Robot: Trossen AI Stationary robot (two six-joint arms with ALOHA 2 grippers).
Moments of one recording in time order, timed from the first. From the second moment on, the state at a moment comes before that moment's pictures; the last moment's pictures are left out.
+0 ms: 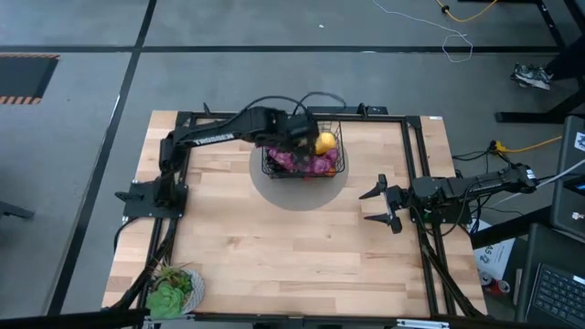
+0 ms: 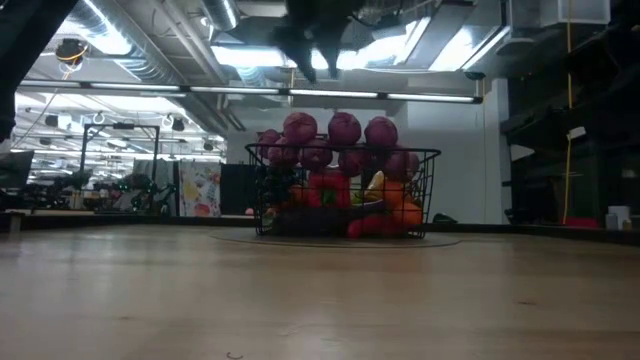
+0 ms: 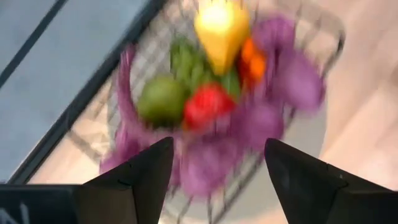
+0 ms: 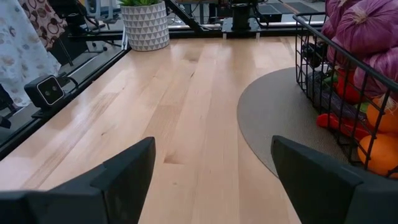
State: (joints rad) left arm 0.15 1.98 2.17 -1.25 -0.37 -0.44; right arm 0.17 0.26 0.01 0.01 0.00 0.07
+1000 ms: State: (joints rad) left arm -0.15 1.43 1.74 -1.47 -0.43 -0.53; right arm 0.17 0.26 0.01 0.02 0.00 0.13
